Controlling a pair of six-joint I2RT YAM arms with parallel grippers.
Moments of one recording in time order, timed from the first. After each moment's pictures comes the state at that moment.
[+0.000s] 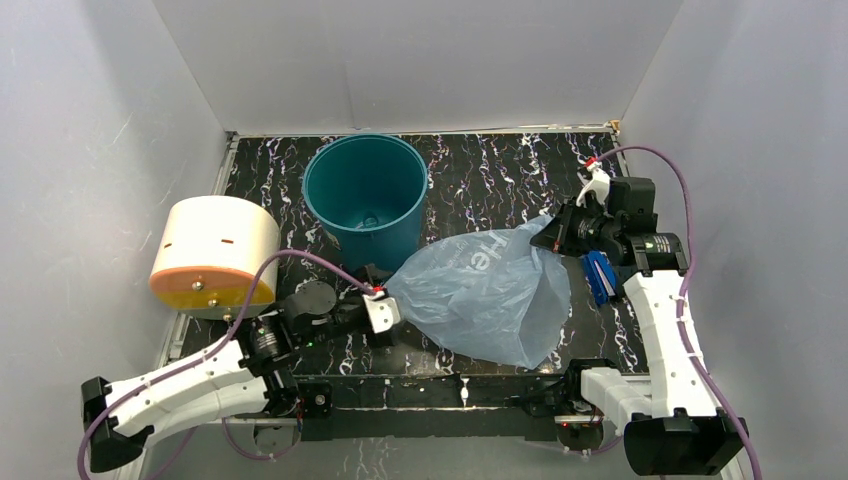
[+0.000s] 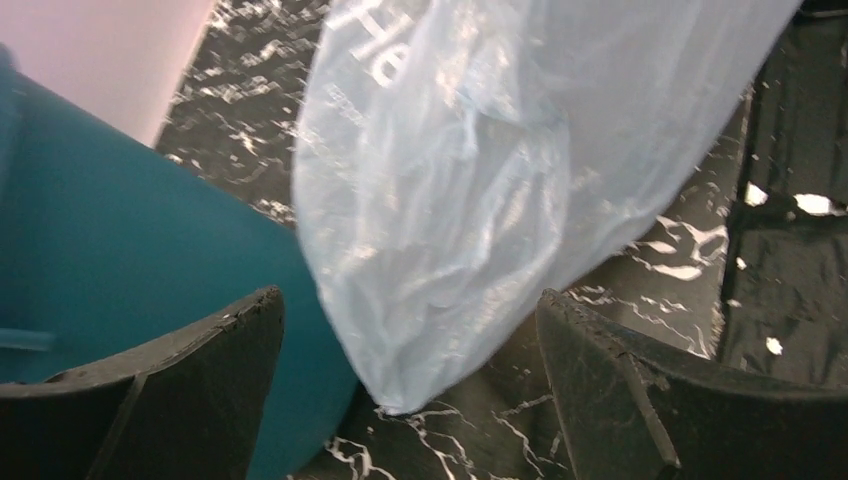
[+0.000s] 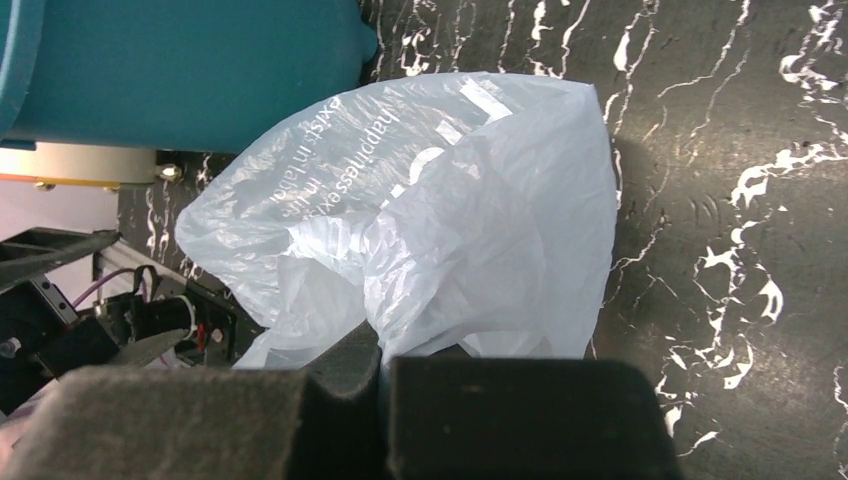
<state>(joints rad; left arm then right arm) -1.07 0.69 0.54 -0.20 0.02 0.48 0.05 0.98 1.09 -0.85 -0.54 0.28</state>
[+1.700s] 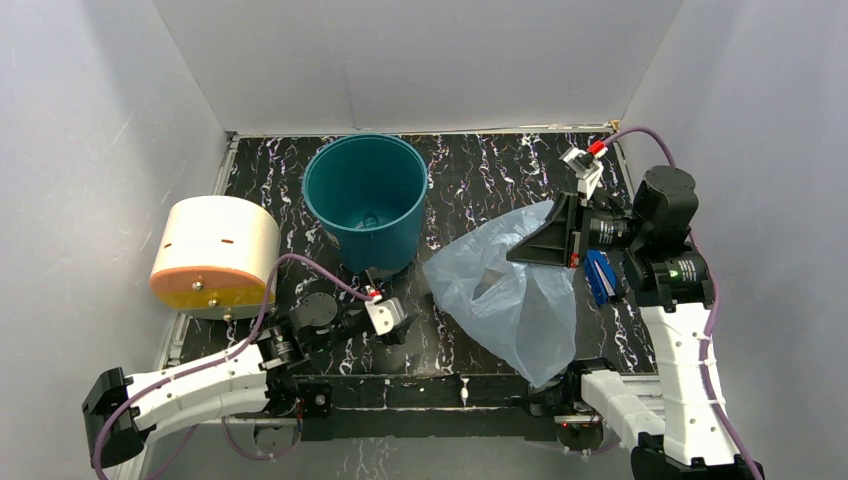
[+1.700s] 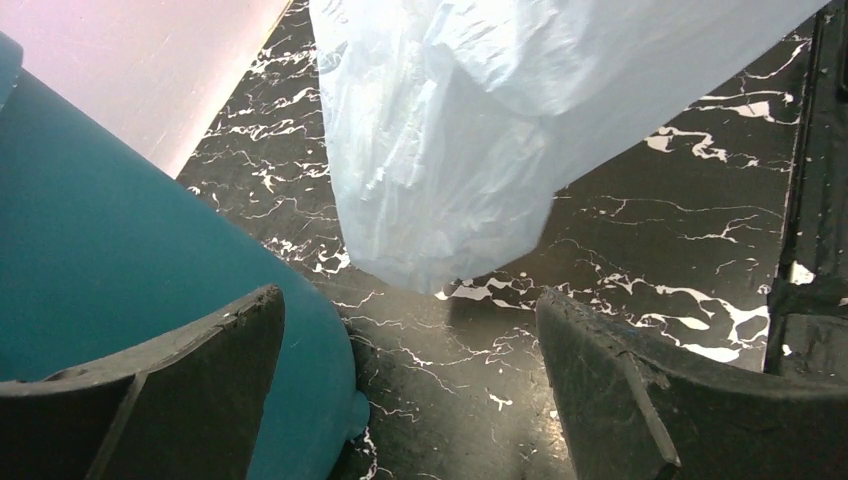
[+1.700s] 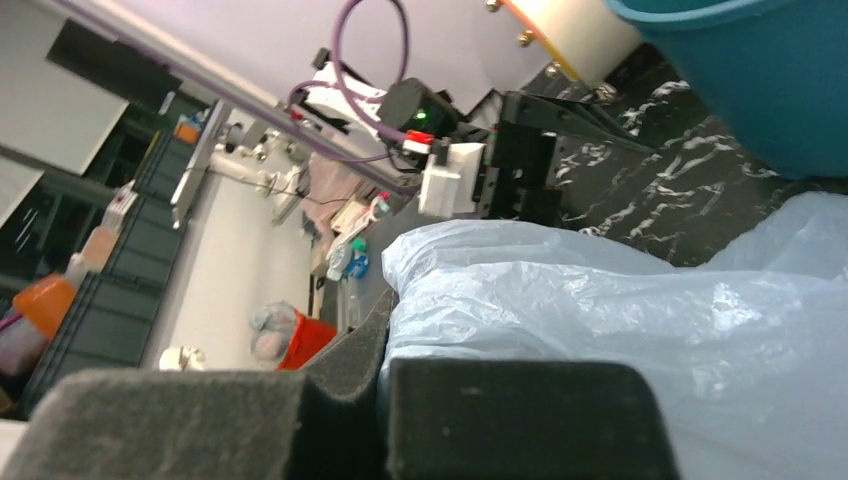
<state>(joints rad) -1.08 0.72 0.34 0.24 -0.02 0.46 0.12 0.87 1.24 -0.61 -1.34 0.61</state>
